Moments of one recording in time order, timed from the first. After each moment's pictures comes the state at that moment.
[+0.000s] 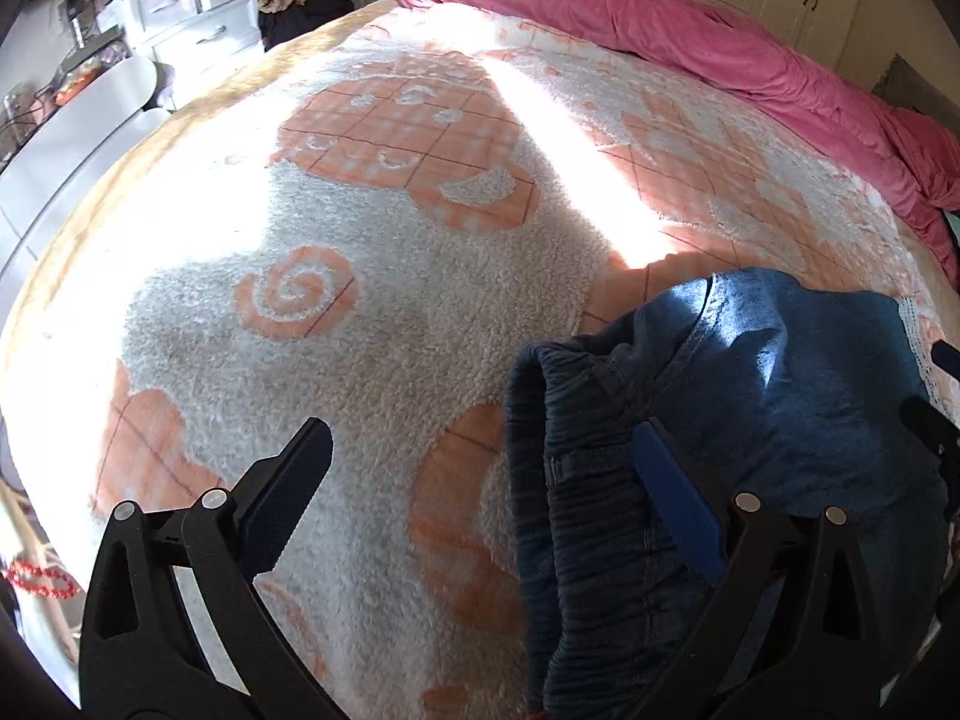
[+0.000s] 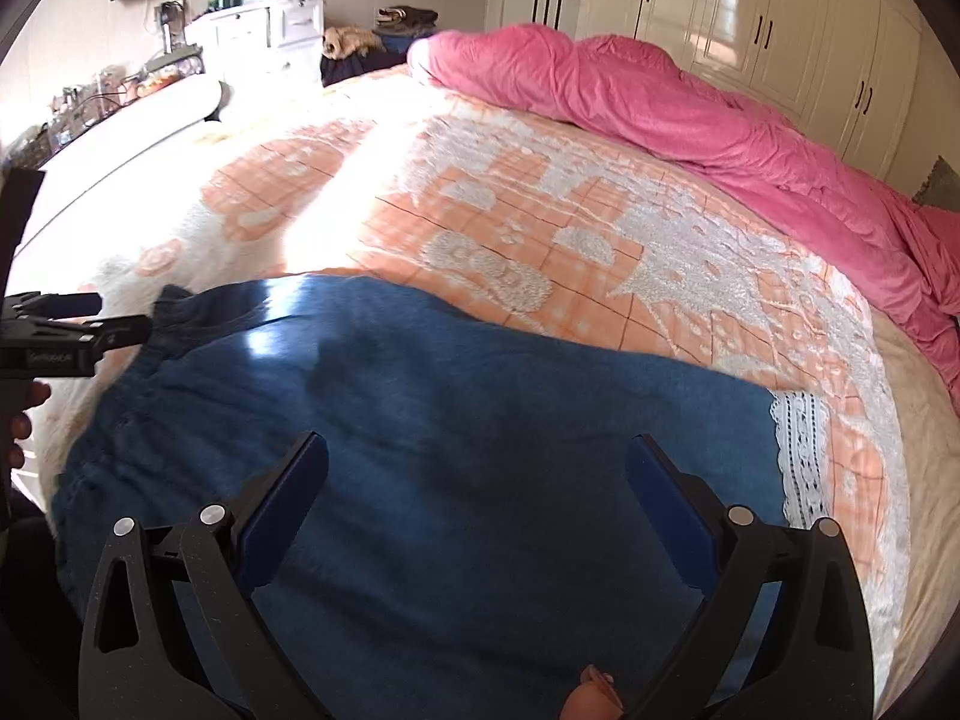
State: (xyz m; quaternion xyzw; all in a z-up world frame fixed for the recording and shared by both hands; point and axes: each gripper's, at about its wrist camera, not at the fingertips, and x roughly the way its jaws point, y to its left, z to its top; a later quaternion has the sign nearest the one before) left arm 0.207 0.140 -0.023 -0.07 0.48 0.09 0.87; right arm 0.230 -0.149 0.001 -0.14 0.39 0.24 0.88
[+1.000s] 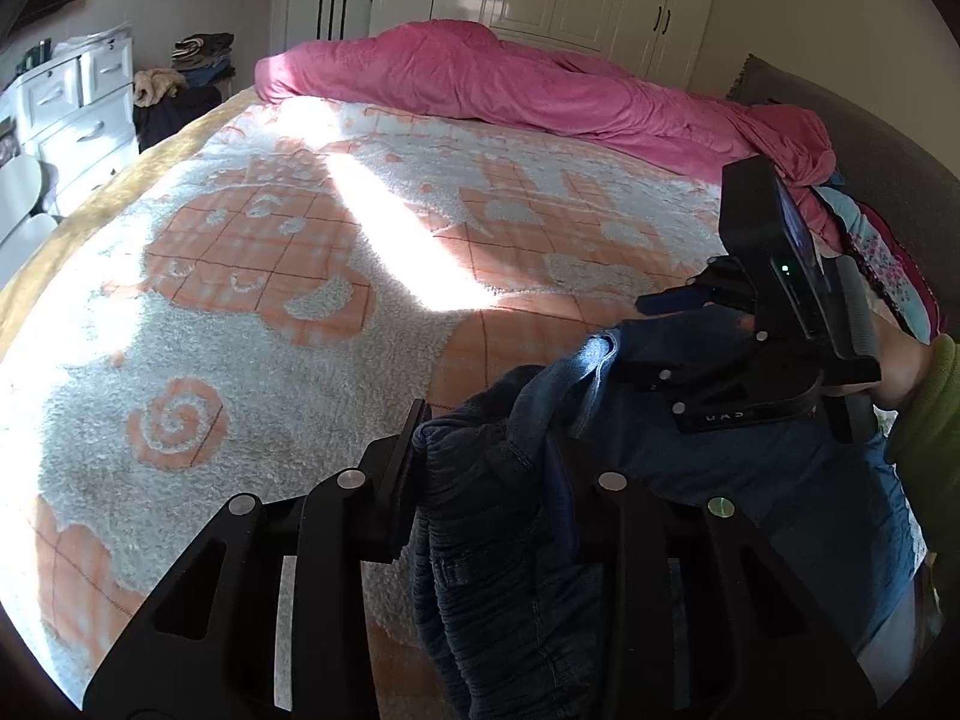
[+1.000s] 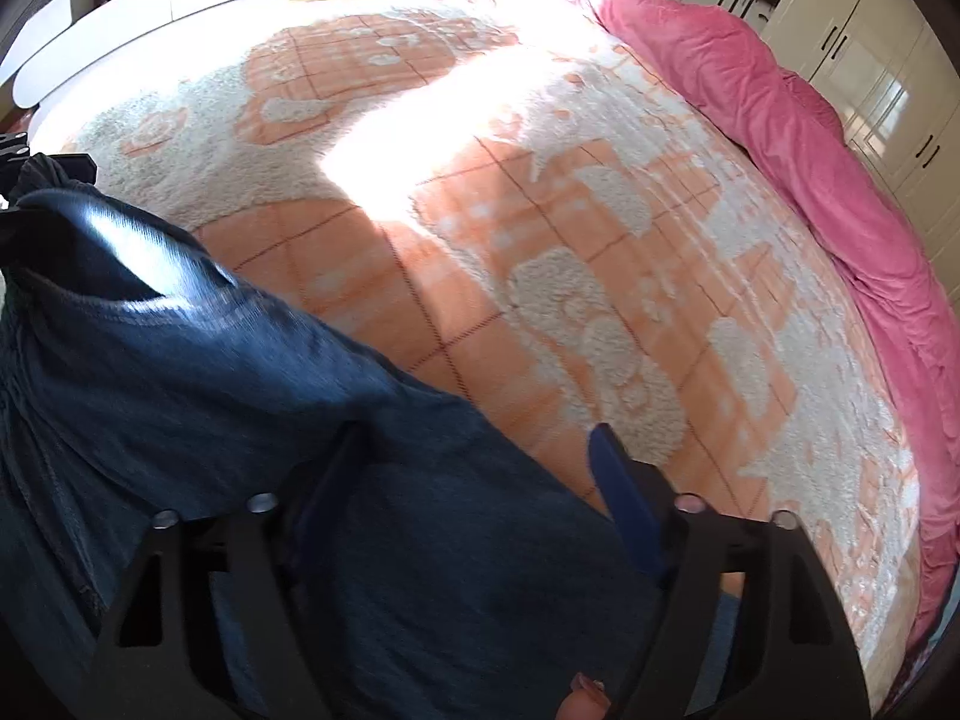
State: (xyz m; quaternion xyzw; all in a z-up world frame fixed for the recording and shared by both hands) left arm 0.205 0.111 0.003 -0.05 0.38 -0.07 0.92; right arm 0.299 -0.052 -0.047 -0.32 0.40 0.36 0.78
